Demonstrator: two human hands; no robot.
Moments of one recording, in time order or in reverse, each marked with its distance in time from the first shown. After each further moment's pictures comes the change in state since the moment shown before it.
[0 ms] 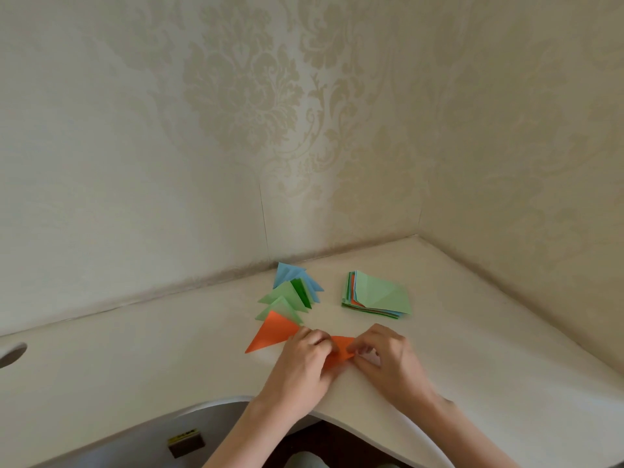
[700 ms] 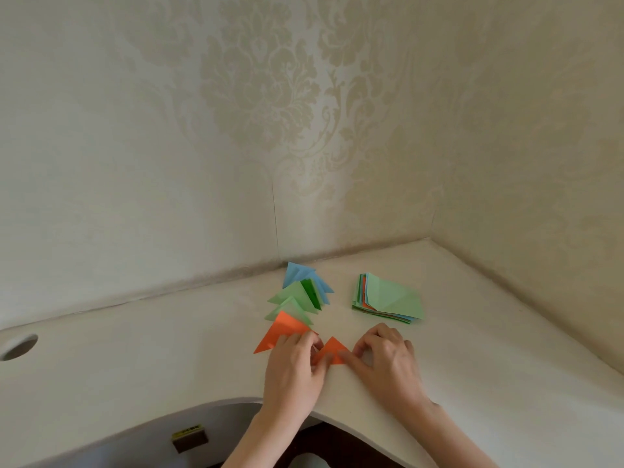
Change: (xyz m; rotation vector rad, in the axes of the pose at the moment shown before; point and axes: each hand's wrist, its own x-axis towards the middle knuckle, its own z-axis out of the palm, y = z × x) left_hand -0.014 -0.008 0.002 -0.060 0.220 -0.355; right_hand 0.011 -0.008 0.028 -0.205 0.021 0.185
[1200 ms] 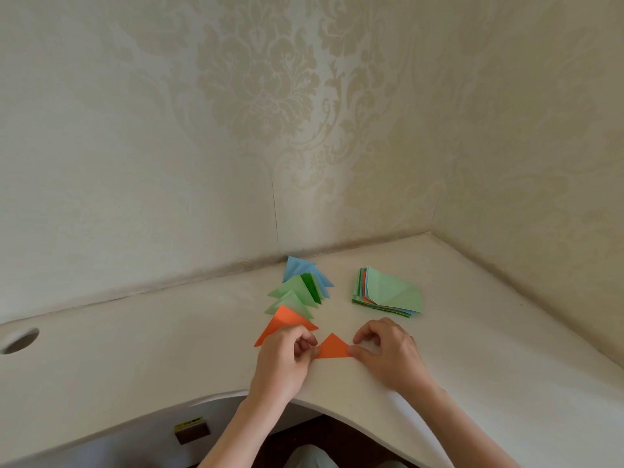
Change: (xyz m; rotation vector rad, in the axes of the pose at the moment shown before) left_hand 0.007 -0.005 -0.020 -0.198 -0.158 -0.165; right_hand 0.009 0.004 -0.013 0.155 -0.191 0.113
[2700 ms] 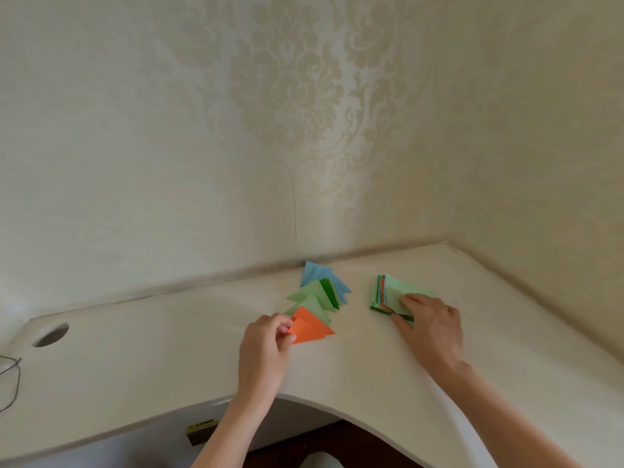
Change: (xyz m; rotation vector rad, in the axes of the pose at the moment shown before) left_hand 0.012 -0.044 -0.026 0.092 0.259 -0.070; right_hand 0.040 0.021 -0.022 -0.417 0.327 -0.012
